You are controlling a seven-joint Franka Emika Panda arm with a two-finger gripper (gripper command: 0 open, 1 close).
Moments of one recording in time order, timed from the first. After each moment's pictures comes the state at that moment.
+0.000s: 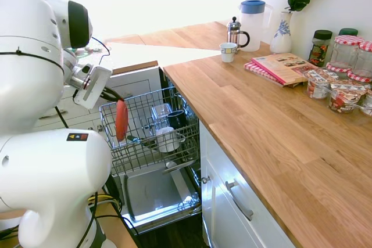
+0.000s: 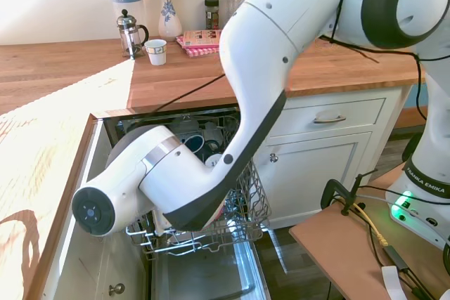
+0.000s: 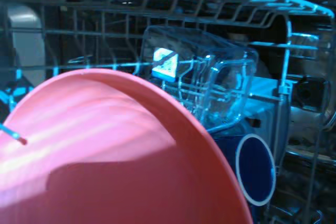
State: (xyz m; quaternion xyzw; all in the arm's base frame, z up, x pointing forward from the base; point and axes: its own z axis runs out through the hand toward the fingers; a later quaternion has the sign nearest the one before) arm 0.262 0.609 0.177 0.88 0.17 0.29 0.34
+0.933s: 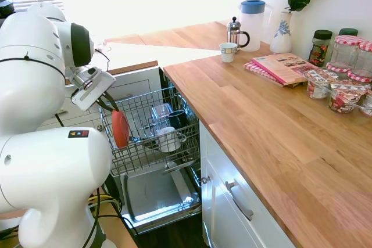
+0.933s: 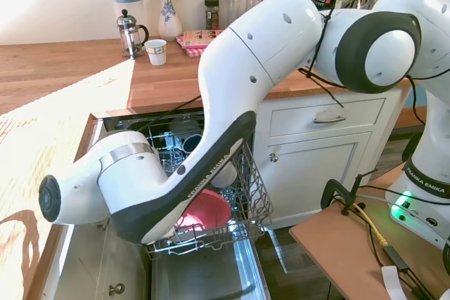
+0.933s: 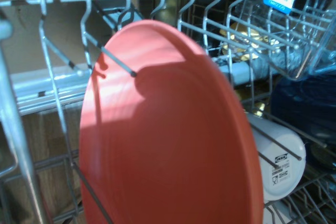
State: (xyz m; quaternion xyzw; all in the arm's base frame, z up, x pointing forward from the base) arm 0.279 0.627 0.172 0.90 0.15 0.10 0.39
